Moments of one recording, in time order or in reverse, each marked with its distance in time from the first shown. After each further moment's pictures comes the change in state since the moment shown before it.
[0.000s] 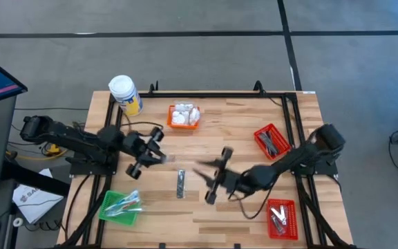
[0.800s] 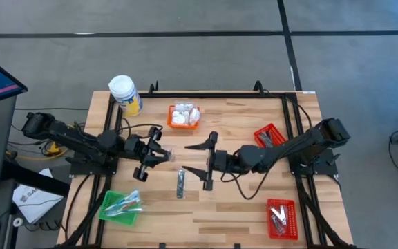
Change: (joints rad) left arm -0.119 0.018 0.010 -0.030 -0.287 0.161; right arm -0.169 -0.081 0.081 -0.379 -0.327 0.373
